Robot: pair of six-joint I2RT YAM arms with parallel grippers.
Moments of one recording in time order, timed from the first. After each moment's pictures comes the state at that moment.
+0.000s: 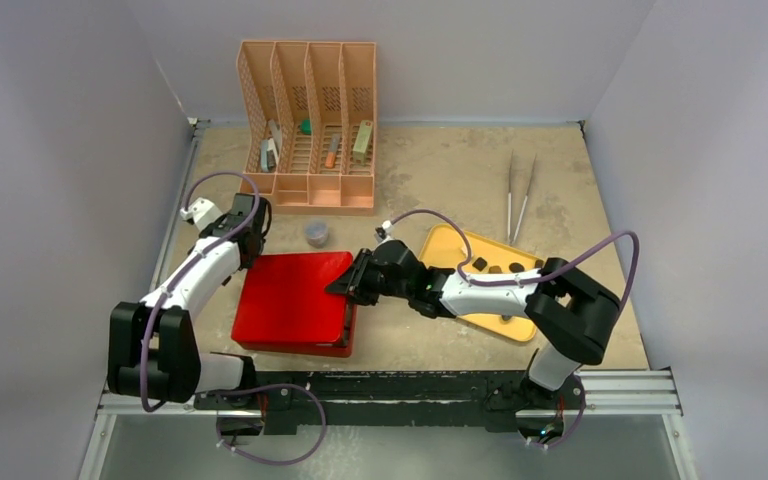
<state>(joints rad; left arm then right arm) -0.12 1.31 0.82 -0.65 -0.71 -0.98 1.03 1.65 0.85 0.31 -0.07 1.38</state>
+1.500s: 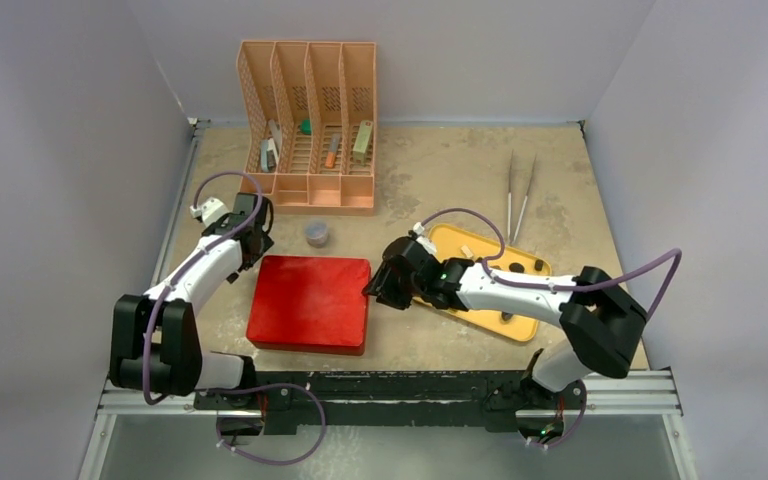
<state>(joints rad) -0.12 1.36 0.82 -0.61 -0.60 -0.91 0.99 1.51 0.87 -0.22 0.10 1.36</state>
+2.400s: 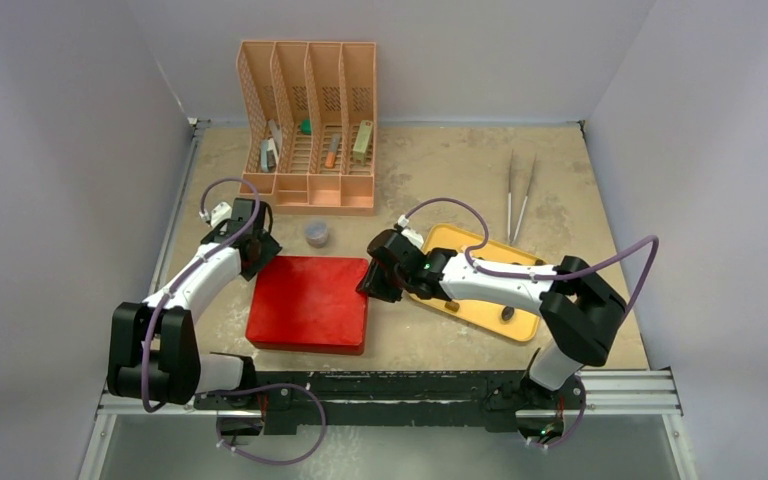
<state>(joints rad) -0.12 1.31 0.75 -0.50 -0.31 -0.90 0.99 1.63 1.02 -0.32 0.14 1.28</state>
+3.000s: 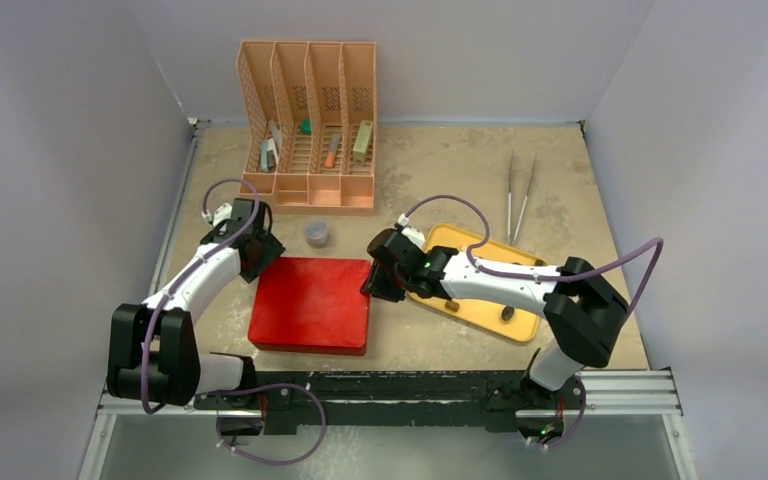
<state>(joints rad) -0.12 1.31 0.76 -0.53 -0.25 -0.90 0.99 1.62 1.04 -0.39 0.16 1.26</state>
